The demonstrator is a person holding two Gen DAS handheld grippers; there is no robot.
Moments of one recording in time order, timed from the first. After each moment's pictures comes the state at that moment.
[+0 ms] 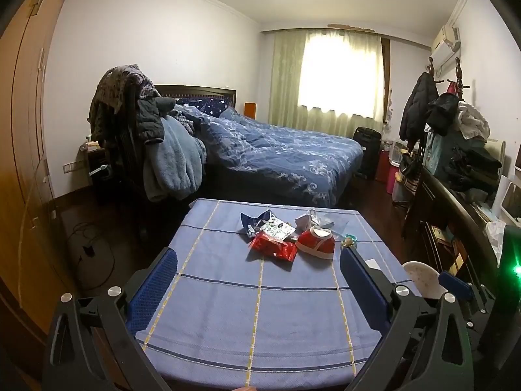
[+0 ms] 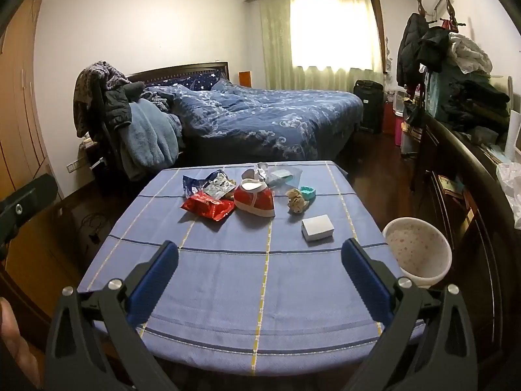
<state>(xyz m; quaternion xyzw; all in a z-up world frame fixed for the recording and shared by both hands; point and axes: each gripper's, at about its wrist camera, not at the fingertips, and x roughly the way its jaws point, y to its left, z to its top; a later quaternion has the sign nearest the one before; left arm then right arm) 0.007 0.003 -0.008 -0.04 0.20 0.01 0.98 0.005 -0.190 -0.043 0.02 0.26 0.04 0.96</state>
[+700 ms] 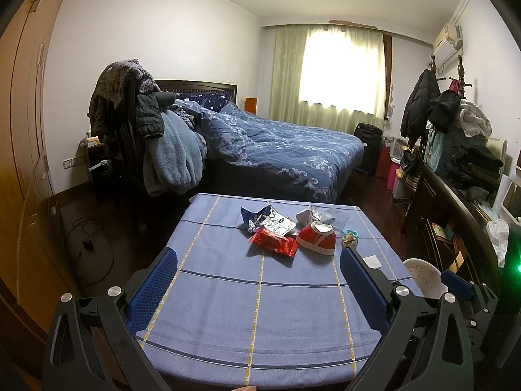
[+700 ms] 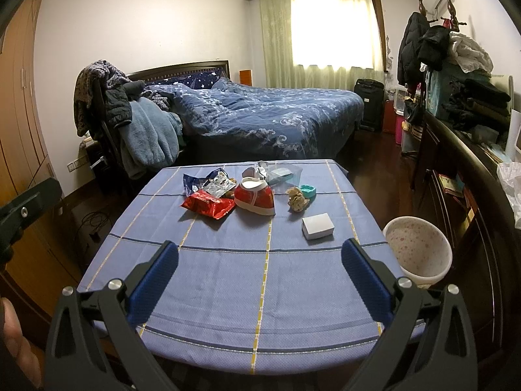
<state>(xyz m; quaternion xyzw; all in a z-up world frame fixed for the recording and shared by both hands) 0.010 -0.003 -0.031 -0.04 0.21 0.00 0.98 0.006 -0.189 -0.045 0.02 0.27 0.04 0.96</state>
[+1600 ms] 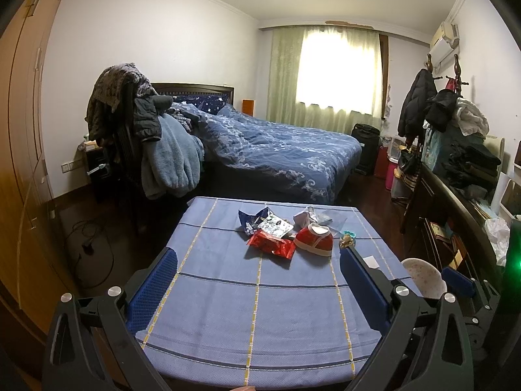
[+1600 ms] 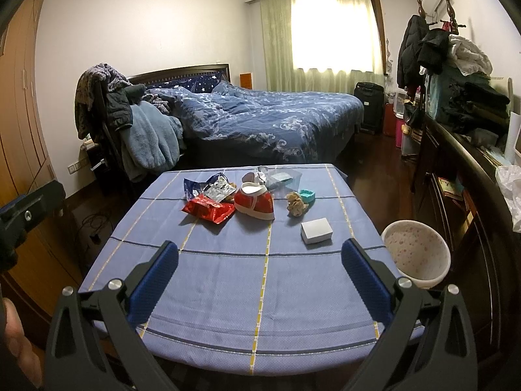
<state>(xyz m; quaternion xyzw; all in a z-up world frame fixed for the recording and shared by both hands) 0.010 -0.004 -0.028 -0.04 0.21 0.00 0.98 0.006 -0.188 -0.043 0.02 0.26 0.04 0.96</state>
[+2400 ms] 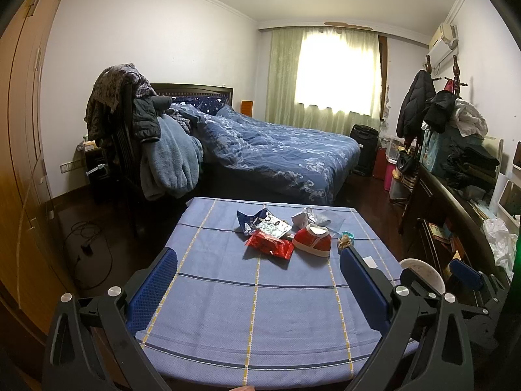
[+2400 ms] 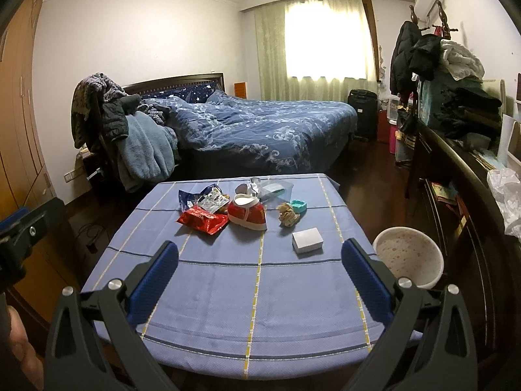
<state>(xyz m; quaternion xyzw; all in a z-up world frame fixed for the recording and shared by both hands) 0.010 -0.008 -0.031 -0.04 0.21 0.00 0.98 -0.001 -0.196 -0.022 0.03 0.24 0.02 0.97</state>
